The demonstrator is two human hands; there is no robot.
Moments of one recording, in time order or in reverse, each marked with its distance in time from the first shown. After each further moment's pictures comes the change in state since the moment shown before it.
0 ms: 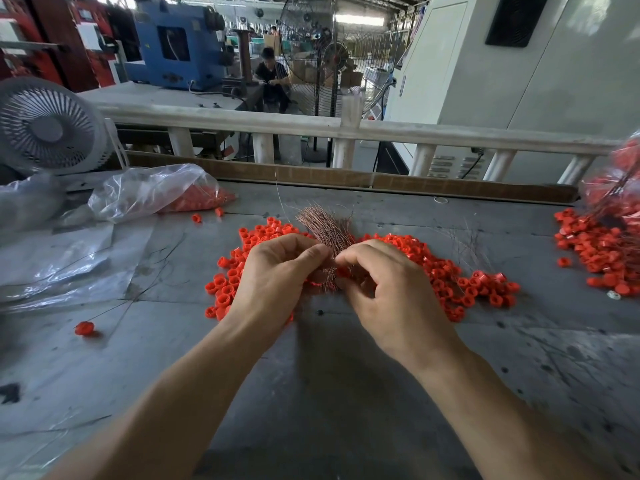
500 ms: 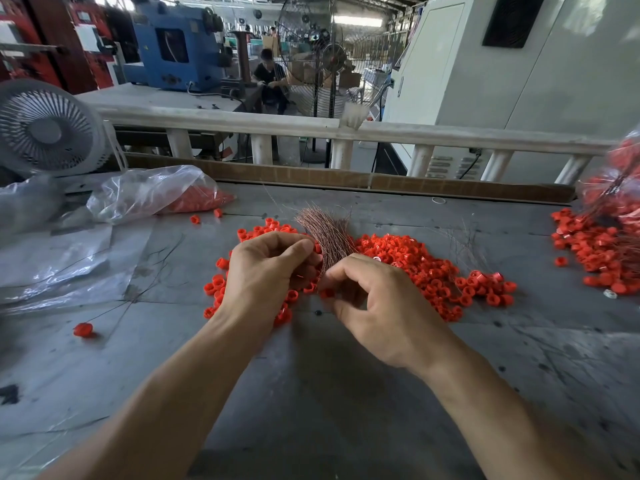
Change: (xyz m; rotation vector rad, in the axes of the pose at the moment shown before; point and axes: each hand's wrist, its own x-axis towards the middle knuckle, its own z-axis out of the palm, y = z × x) left_hand 0.002 0.003 -0.006 -0.043 0.118 -0.002; right_hand -0.001 -0.003 -0.006 0.157 -0.241 0.063
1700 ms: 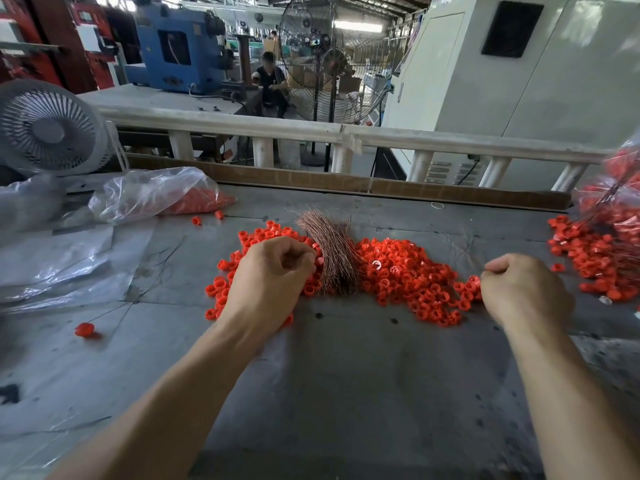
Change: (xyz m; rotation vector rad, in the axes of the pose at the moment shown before) left_hand 0.003 -0.004 -0.007 0.550 -0.034 0.210; right_hand -0.013 0.101 -0.089 -0.591 0.442 0.976
